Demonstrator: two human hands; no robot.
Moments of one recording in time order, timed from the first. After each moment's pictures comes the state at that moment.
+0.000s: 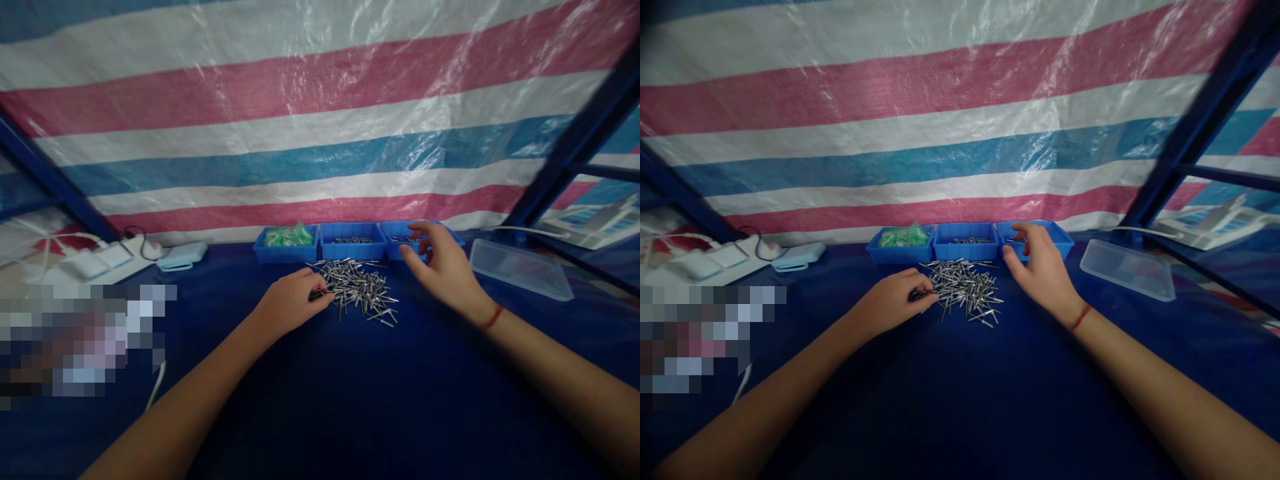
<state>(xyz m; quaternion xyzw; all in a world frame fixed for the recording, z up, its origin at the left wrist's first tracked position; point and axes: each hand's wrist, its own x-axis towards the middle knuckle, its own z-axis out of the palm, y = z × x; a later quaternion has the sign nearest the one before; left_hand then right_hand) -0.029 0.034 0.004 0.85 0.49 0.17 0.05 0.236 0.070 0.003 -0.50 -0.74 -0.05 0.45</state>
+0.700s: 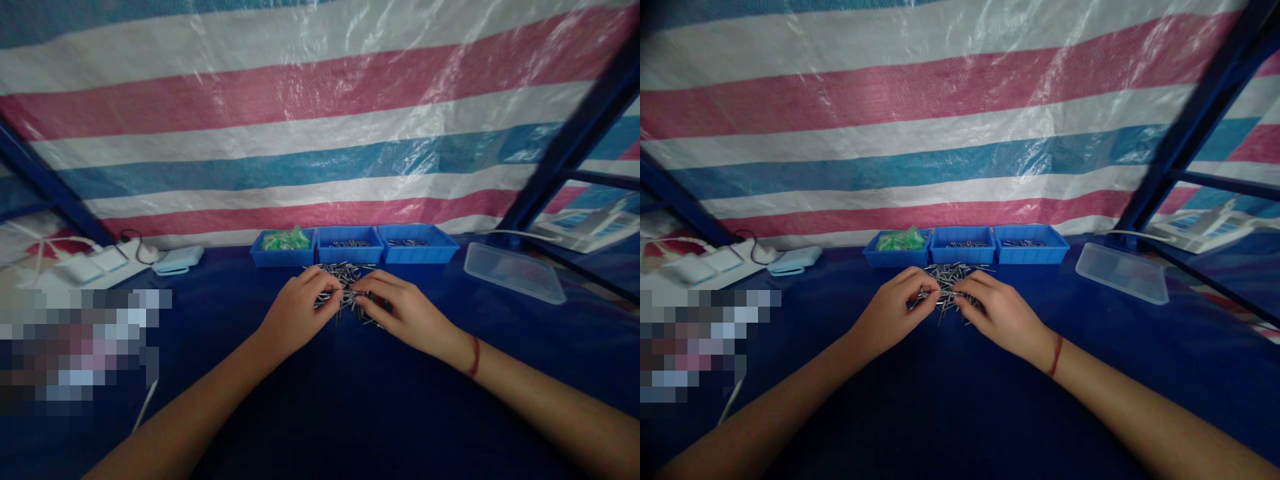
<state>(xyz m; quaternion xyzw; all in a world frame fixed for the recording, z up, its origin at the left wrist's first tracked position) -0.009 0.017 0.013 0.84 0.41 0.33 0.07 0.193 0.025 0.002 -0.34 -0.87 0.11 0.33</state>
